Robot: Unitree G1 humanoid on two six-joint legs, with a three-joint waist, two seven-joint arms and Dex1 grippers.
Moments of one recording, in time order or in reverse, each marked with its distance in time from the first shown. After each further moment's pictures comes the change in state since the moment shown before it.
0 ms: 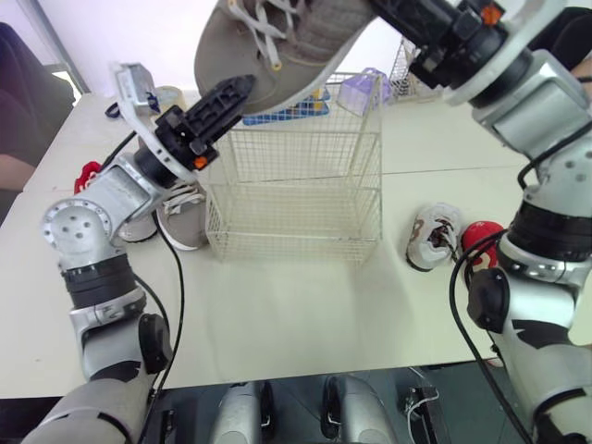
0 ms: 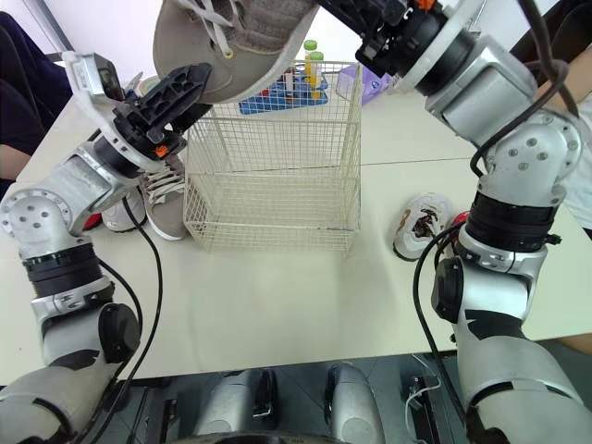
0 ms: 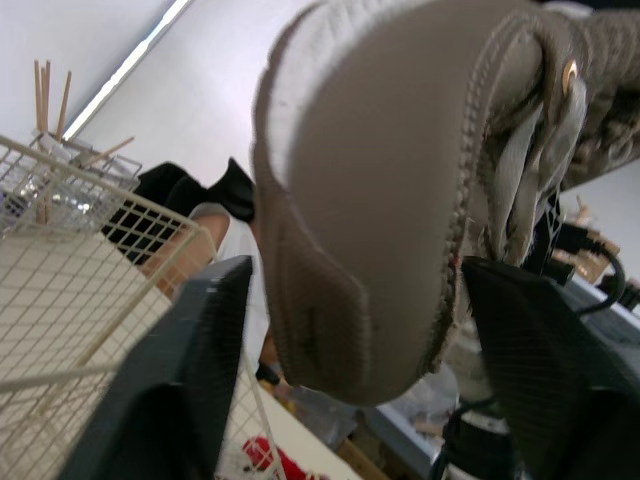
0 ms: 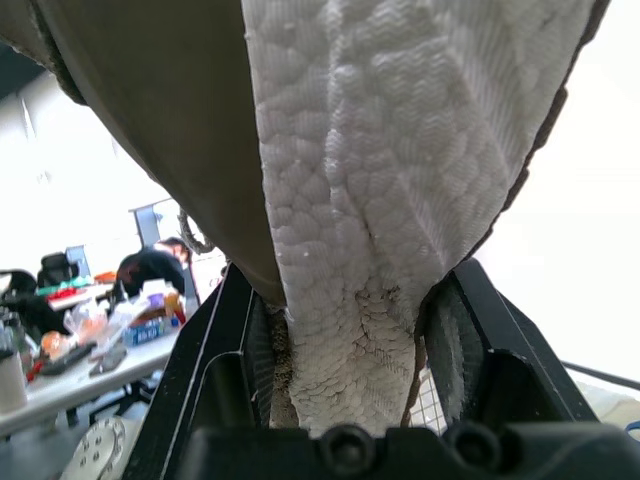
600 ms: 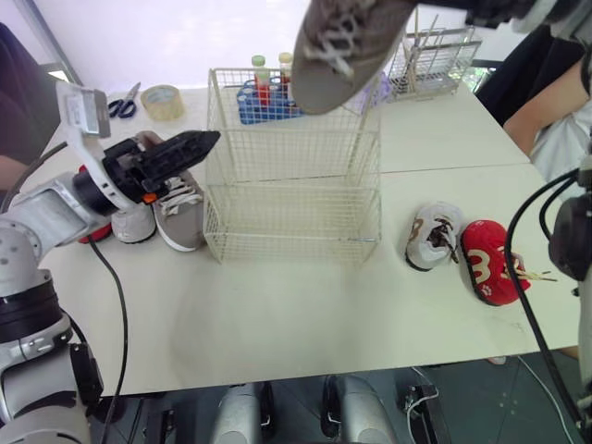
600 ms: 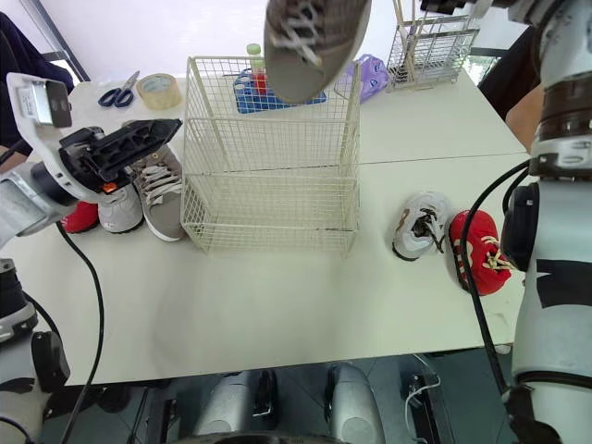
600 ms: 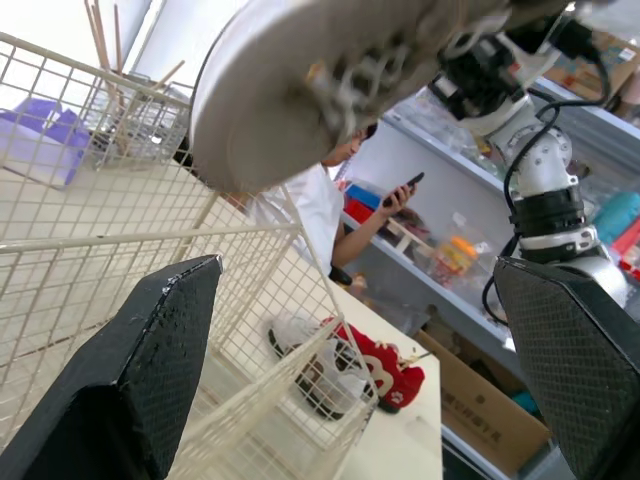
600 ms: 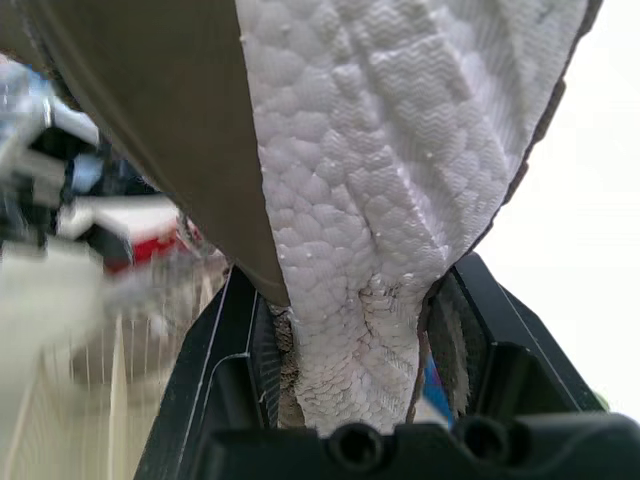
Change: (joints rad) left arm 0.174 0.285 0.002 -0.109 0.000 0.025 -0.171; right arm -0.464 -0.256 0.388 0.833 -0.701 -0.509 0.860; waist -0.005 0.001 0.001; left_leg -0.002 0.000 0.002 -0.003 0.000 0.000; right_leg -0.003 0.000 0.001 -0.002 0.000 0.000
